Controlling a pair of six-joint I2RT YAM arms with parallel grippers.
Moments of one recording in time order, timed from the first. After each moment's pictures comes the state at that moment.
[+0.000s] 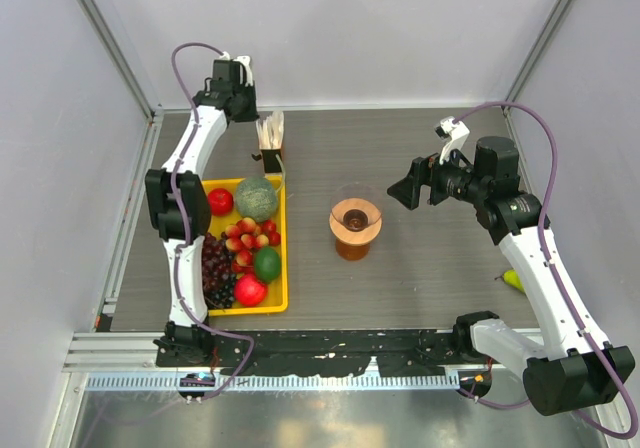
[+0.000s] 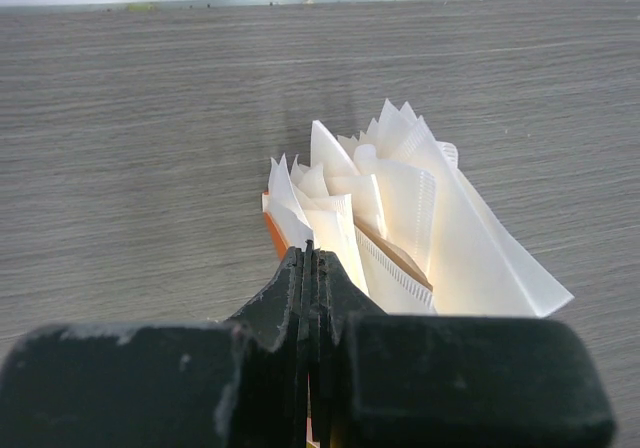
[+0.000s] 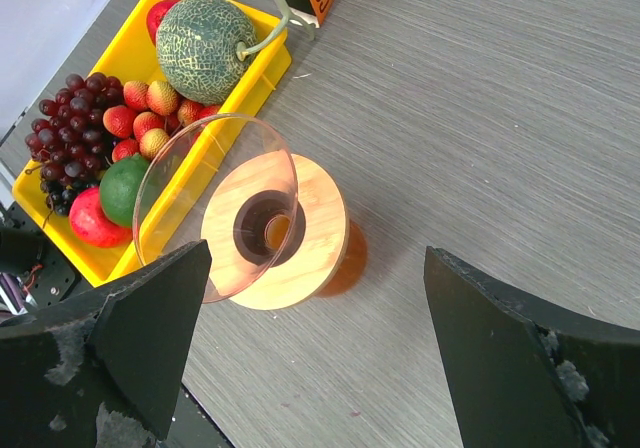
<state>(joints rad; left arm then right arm) -0.15 2.24 2.15 -0.61 0.07 -0.16 0.17 1.03 1.07 -0.49 -0.59 0.07</state>
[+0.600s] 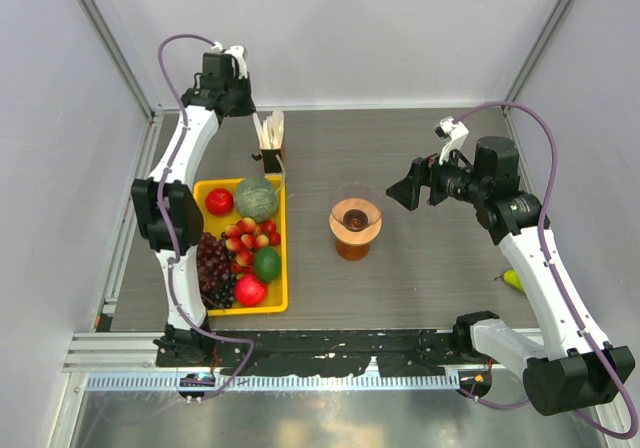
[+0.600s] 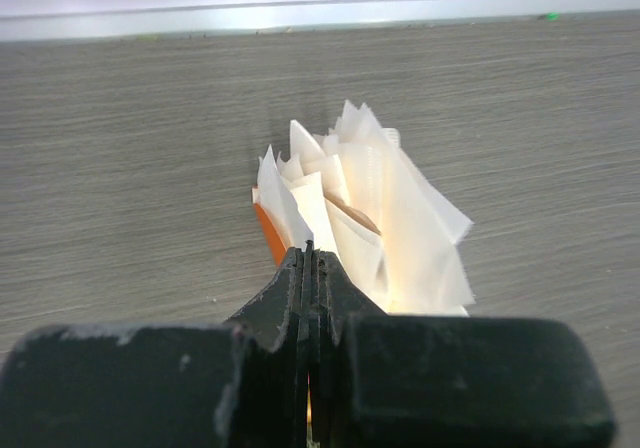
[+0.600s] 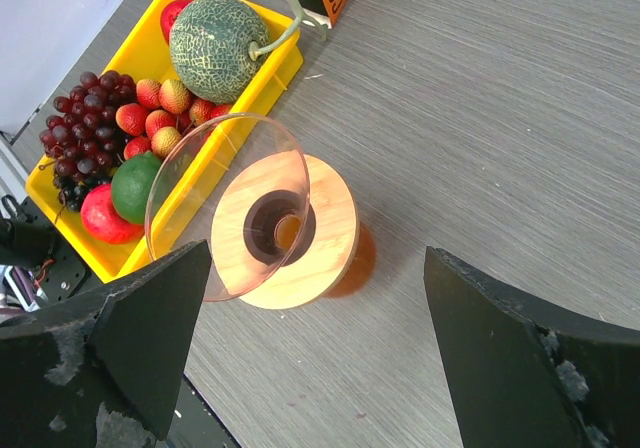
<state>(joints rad) -0.15 2.11 2.08 -0.60 0.09 -0.16 0.17 1.03 1.07 -0.49 -0.61 0.08</state>
